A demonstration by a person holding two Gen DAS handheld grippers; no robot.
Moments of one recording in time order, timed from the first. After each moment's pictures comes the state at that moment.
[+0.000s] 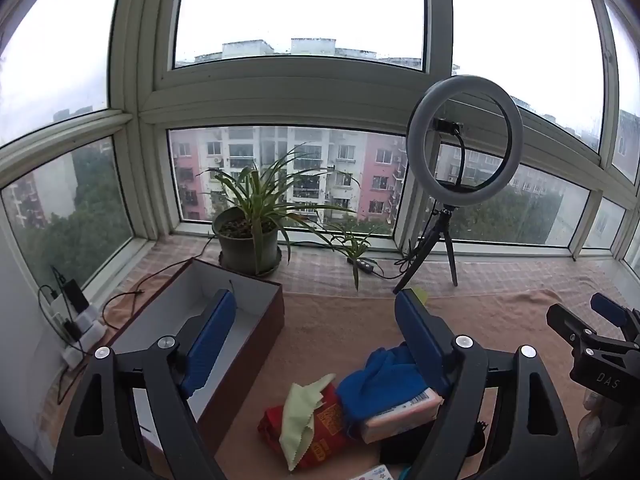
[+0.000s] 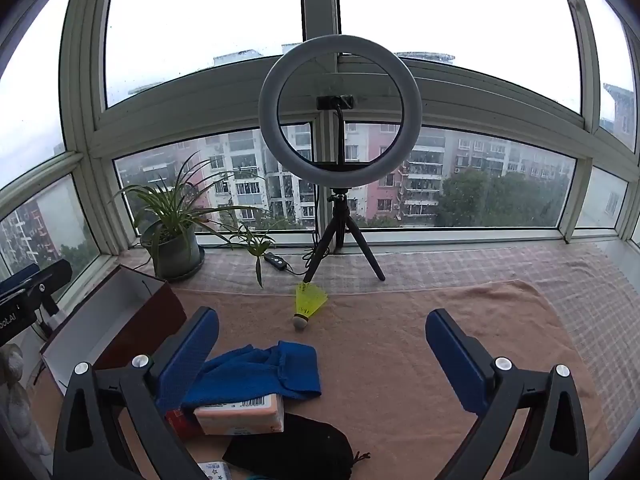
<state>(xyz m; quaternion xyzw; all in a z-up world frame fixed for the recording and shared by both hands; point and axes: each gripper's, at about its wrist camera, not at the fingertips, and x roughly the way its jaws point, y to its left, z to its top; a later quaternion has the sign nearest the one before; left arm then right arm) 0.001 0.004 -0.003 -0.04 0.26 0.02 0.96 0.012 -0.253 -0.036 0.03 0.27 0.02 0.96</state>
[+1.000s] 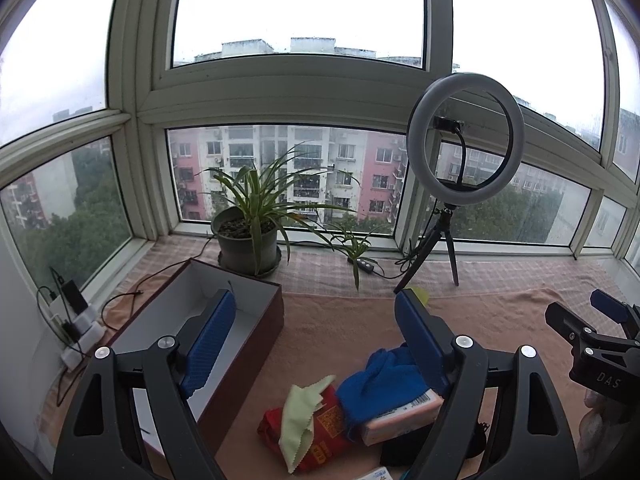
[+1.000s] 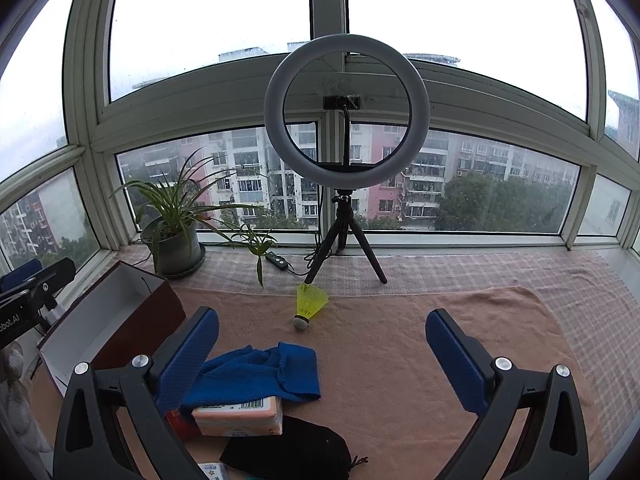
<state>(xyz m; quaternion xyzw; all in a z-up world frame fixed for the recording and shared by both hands) 0.004 0.004 -0.005 -0.03 0.26 0.02 0.96 0.019 -0.252 -0.036 0.02 0.27 0.03 0.96</state>
